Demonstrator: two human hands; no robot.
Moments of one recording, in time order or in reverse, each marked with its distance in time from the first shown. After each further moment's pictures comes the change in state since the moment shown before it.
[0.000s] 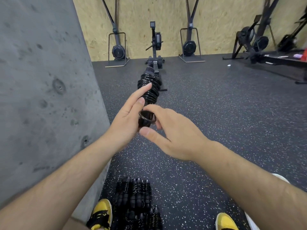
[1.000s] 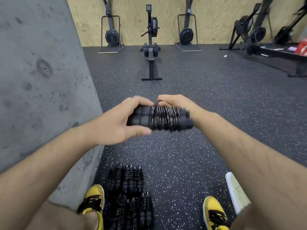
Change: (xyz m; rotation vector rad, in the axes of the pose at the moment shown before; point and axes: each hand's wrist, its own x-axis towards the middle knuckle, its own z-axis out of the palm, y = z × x) left_hand -0.022 -0.007 -0.016 0.189 -0.538 -0.063; right_hand 0.015 0.064 -0.010 0.197 -0.264 0.329
